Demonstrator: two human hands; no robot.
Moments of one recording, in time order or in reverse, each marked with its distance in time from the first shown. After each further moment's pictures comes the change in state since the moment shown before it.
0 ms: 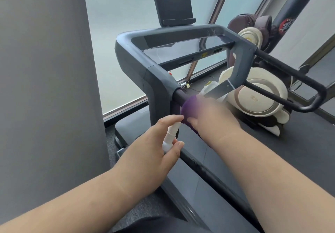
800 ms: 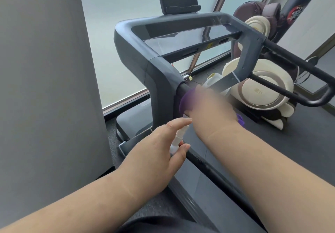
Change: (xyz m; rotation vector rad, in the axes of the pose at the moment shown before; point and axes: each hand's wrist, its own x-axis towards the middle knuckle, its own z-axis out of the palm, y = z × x) left_hand 0.007 -0.013 0.012 0.079 -0.017 0.022; right_hand 0.017 -0.022 0.007 -0.100 0.002 0.041
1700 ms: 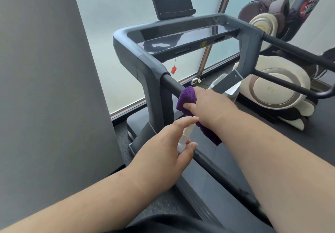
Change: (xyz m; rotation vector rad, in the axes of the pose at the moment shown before) left_hand -0.034 0.078 0.054 0.060 0.008 -0.015; right_hand -0.030 0.071 0.005 0.326 -0.117 -0.068
